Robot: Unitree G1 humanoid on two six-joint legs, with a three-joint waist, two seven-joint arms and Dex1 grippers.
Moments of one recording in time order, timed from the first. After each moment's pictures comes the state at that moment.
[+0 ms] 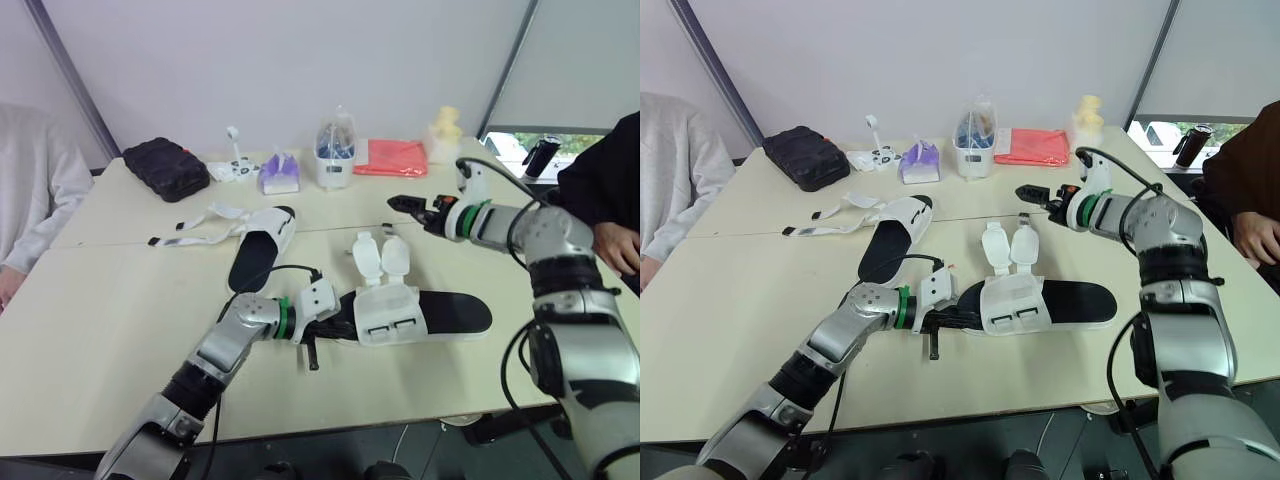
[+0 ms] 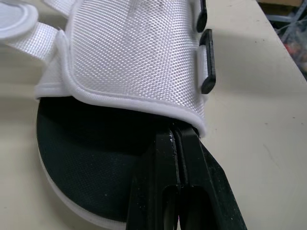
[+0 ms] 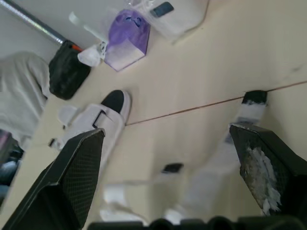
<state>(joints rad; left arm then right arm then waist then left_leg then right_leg) -0.55 0.32 -0.41 0.13 -0.14 0.30 -0.99 -1.15 -0.59 -0.12 0.82 0.87 1.03 0.27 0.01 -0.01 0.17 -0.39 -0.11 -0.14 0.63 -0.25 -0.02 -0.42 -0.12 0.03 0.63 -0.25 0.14</state>
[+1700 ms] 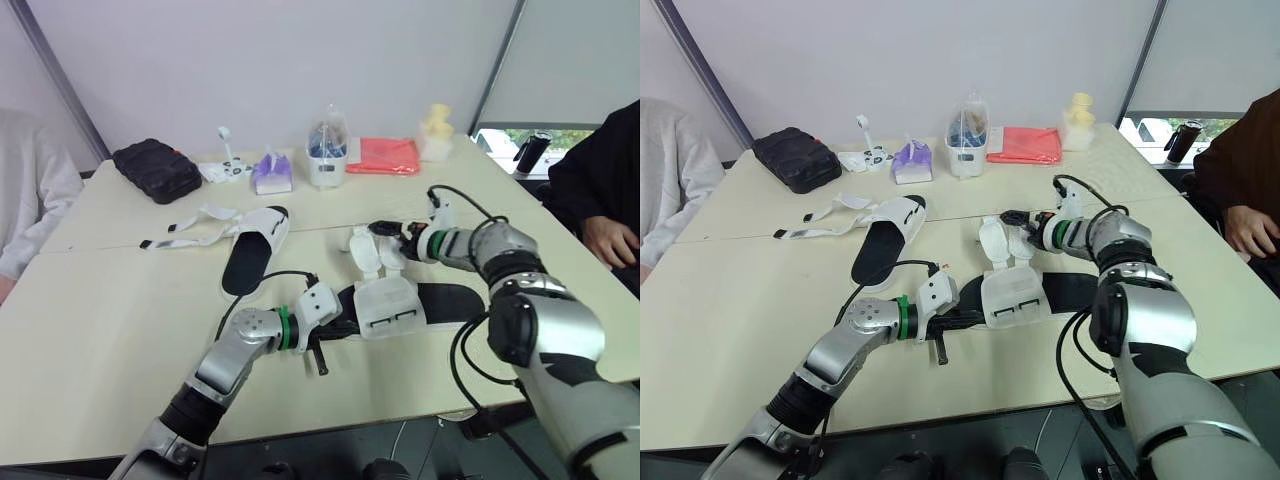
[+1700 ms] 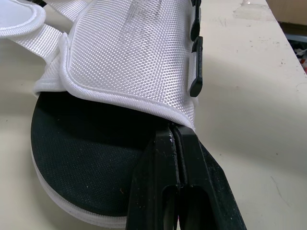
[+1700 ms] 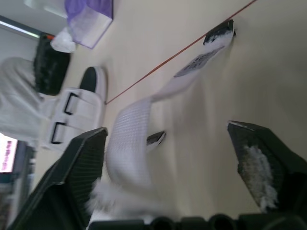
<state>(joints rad) -0.44 0.29 -0.37 0.00 -0.14 0.37 -0.87 -1.24 -0.48 -0.40 1.24 0.47 0.93 0.53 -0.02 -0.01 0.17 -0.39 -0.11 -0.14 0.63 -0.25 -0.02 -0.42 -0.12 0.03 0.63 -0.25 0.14</state>
